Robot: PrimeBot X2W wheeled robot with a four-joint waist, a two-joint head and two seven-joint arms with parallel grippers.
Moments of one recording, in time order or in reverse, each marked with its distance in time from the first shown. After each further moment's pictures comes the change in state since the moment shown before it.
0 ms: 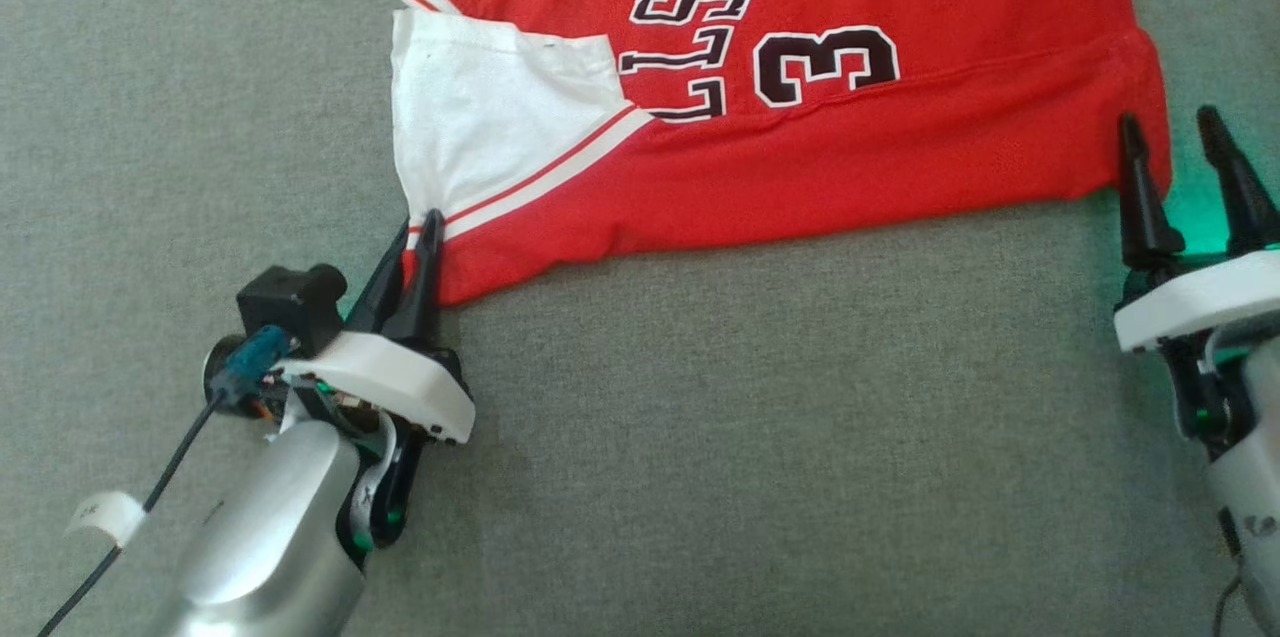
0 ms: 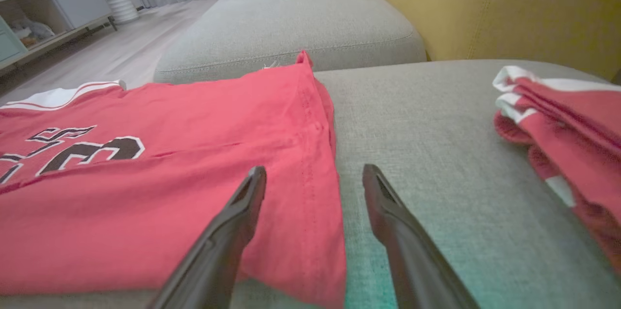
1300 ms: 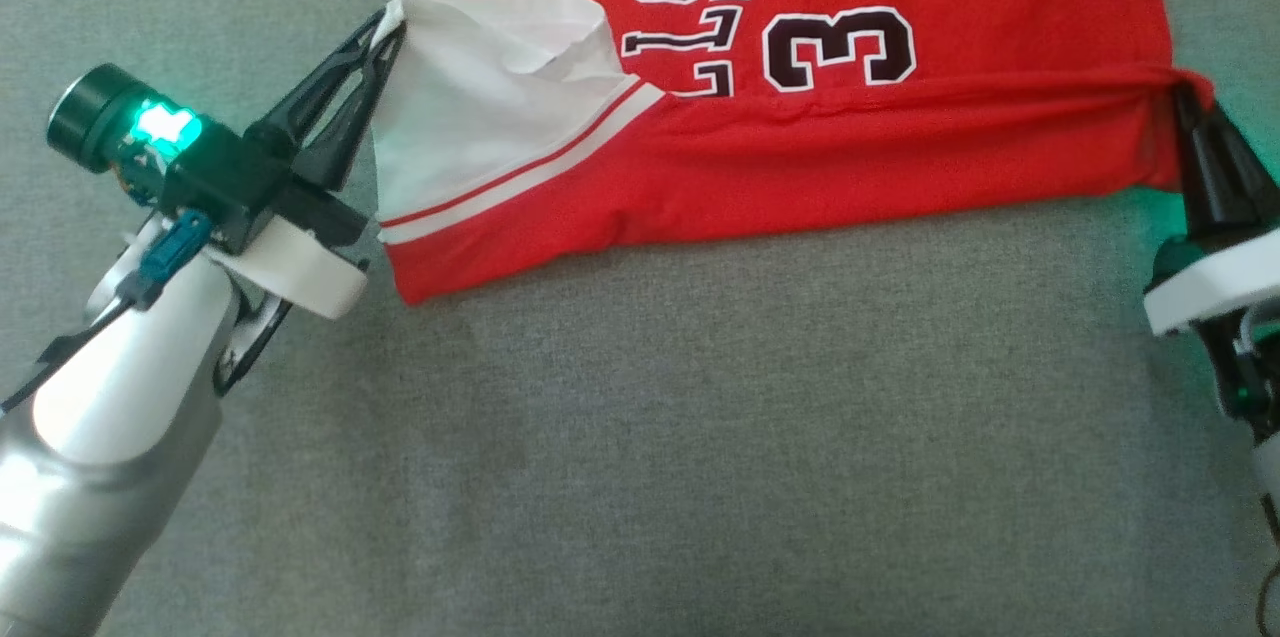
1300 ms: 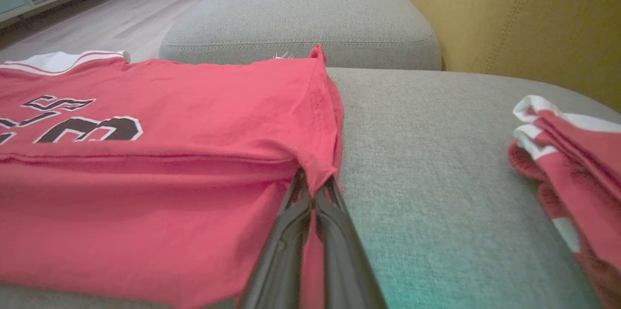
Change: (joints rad) left arm -0.323 0.230 -0.122 -0.010 0.331 -0.190 -0.172; right arm 0.018 -0.061 -0.007 -0.117 -0.051 0.000 0.083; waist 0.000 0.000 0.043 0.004
